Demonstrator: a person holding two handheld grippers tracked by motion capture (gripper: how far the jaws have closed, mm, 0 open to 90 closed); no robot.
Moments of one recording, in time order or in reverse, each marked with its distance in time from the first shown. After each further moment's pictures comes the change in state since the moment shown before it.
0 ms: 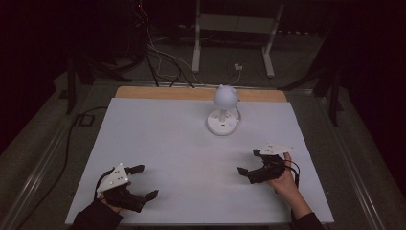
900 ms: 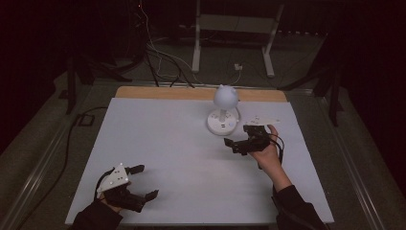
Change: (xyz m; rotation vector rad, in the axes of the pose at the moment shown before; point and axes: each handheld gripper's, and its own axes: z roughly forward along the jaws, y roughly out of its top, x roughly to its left) left arm 0.000 0.000 0.000 0.000 0.002 0.001; right arm -0.007 0.079 0.036 -0.049 -0.107 0.079
